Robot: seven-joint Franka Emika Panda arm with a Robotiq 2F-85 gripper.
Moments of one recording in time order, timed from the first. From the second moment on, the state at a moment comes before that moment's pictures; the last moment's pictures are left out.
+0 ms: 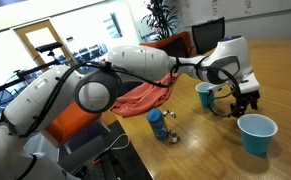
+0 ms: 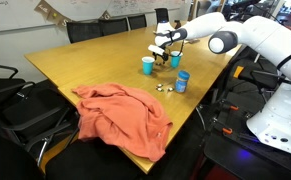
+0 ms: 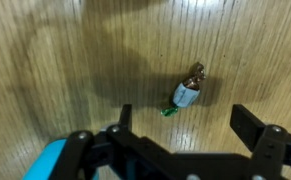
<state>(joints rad) -0.18 1.21 -0.24 -0.82 0.09 2.16 1.29</state>
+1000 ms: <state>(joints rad) -0.20 1.22 -0.20 -0.81 0.09 2.16 1.28</state>
